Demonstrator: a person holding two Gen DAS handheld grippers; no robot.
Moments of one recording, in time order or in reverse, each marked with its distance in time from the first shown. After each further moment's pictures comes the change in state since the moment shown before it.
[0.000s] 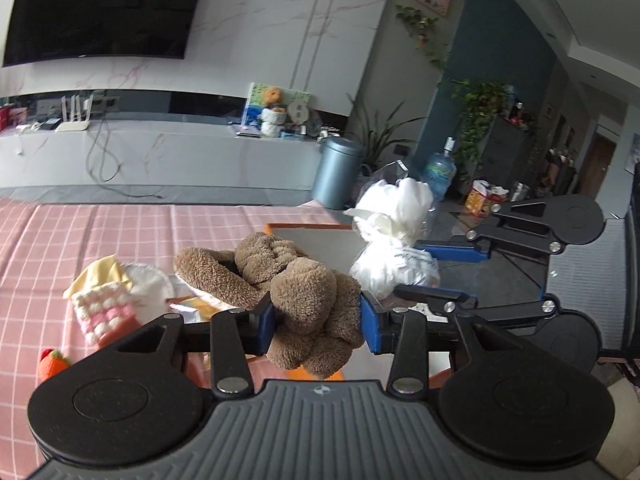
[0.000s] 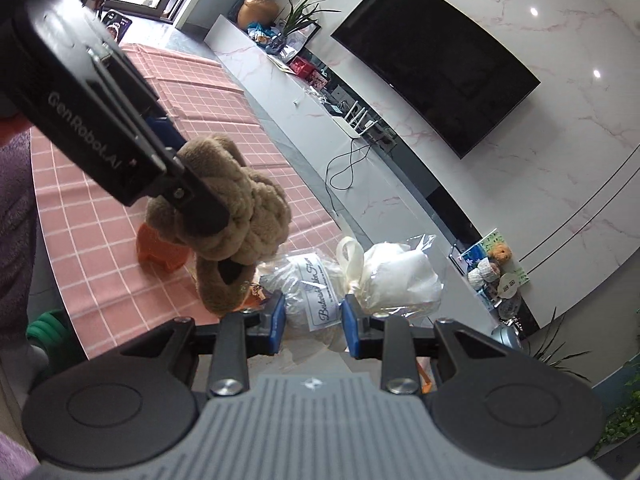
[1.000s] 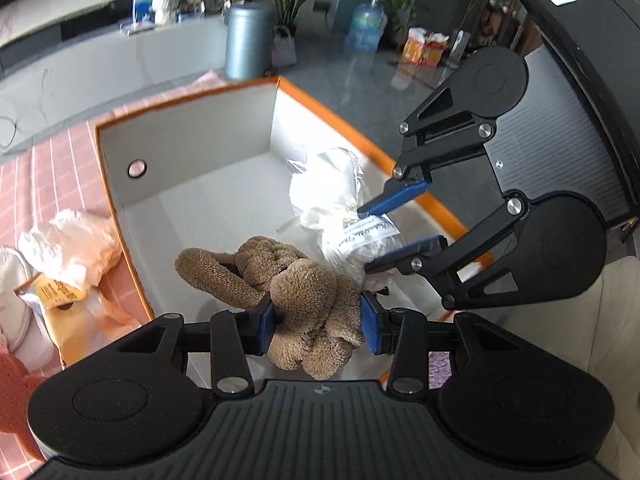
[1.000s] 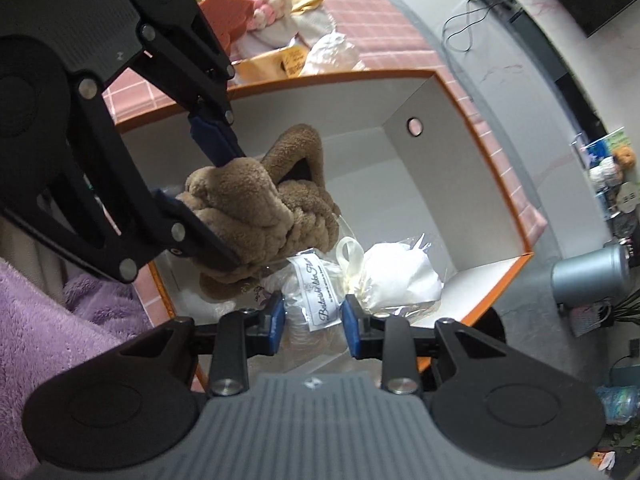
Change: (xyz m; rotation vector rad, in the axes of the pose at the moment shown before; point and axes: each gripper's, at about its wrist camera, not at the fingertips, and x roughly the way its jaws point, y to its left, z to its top) left arm 0.174 -0.060 -0.029 0.218 0.435 -0.152; right arm 0.094 -0.067 -0.103 -0.059 0.415 0.413
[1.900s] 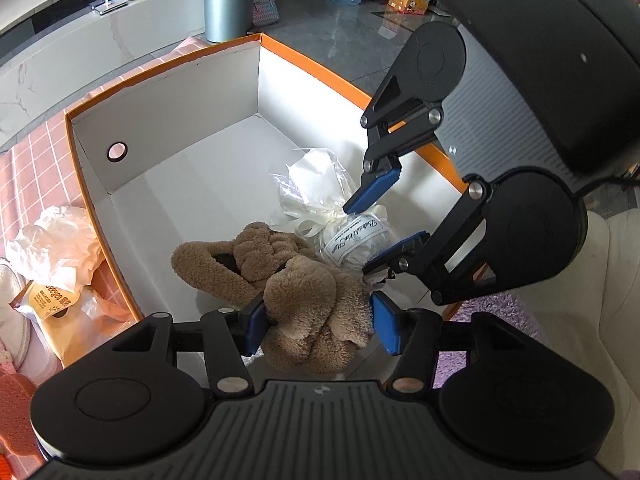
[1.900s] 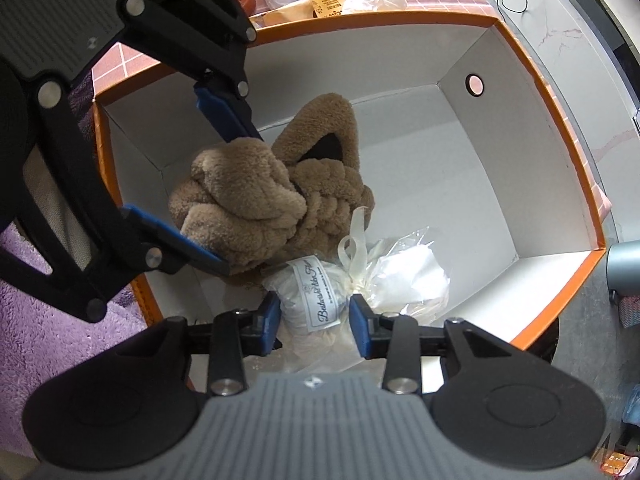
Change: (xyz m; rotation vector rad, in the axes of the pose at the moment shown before) left arm 0.025 -0.004 0.015 0.089 0.144 0.001; right arm 0.052 -0.016 0.016 -0.017 0.129 0.187
